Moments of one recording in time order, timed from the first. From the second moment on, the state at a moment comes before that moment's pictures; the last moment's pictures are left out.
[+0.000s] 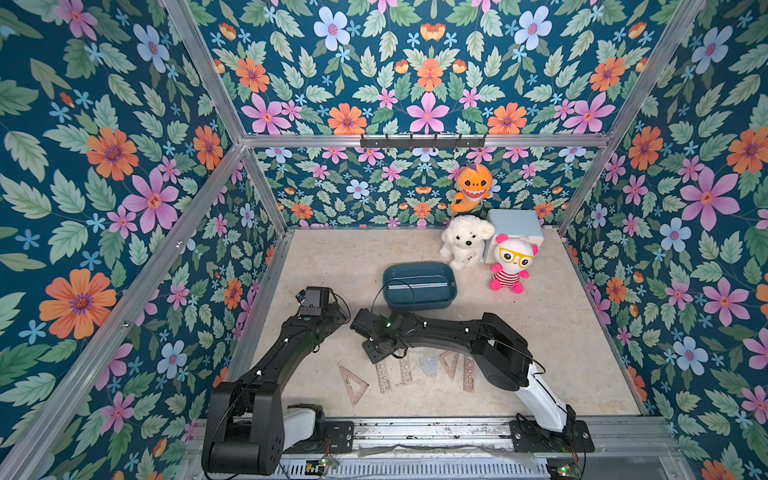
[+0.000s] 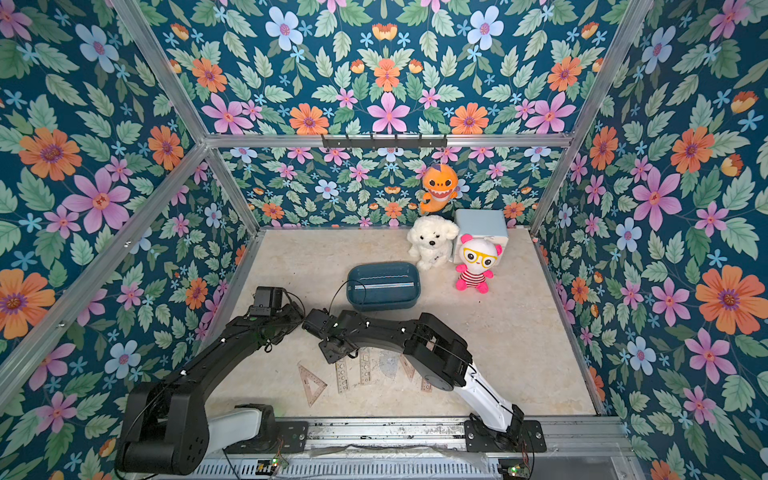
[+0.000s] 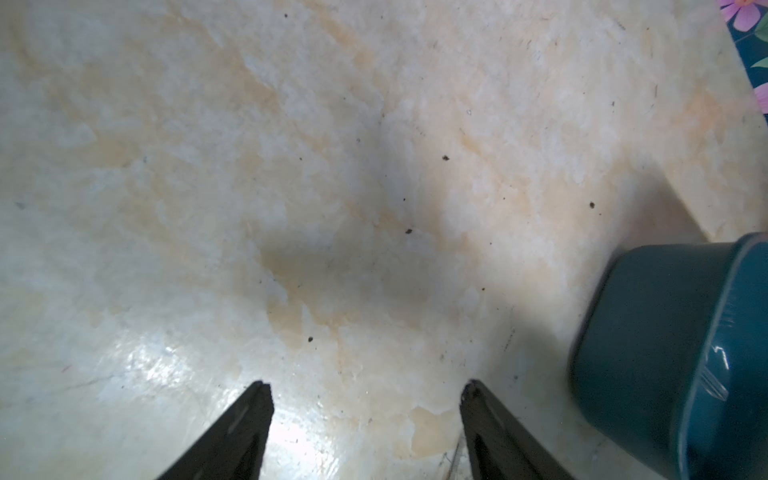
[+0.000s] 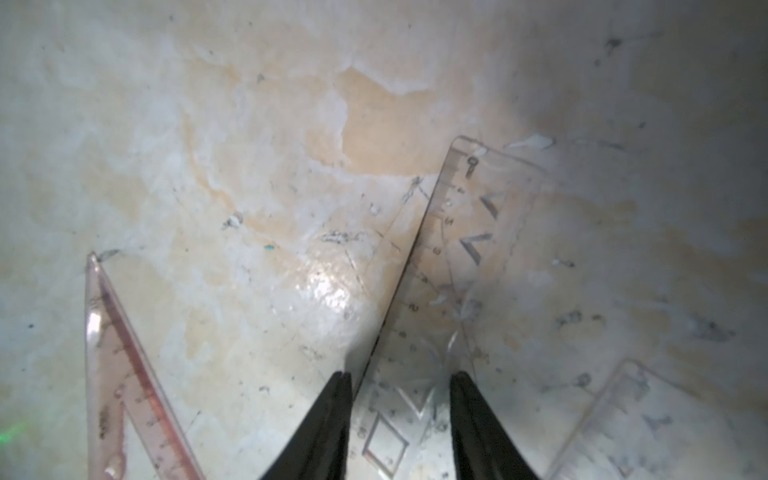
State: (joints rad) left arm -0.11 1.24 0.63 -0.38 -0.02 -0.77; right arm 1.17 2.28 1.77 -0.73 0.08 0.50
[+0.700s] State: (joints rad) left arm -0.12 1.31 0.56 -0.30 0.20 -0.75; right arm 1.11 2.07 1.57 -0.61 -0.02 0.52
